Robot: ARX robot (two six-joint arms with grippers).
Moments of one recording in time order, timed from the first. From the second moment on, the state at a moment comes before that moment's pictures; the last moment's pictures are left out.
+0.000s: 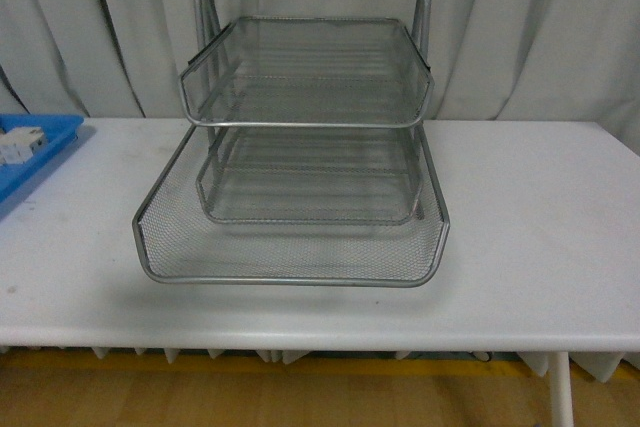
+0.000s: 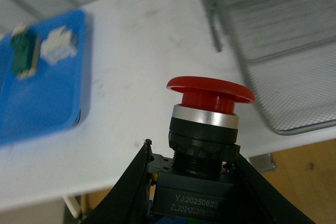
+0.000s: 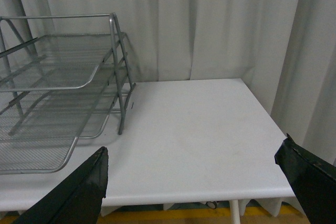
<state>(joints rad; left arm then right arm) -0.09 1.15 0.58 0.04 -0.06 0.32 0.00 0.00 0.01 0.00 0.00 0.00</state>
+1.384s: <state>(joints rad) -0.32 1.75 1.01 0.14 0.11 0.29 0.00 0.00 0.01 0.00 0.00 0.00</state>
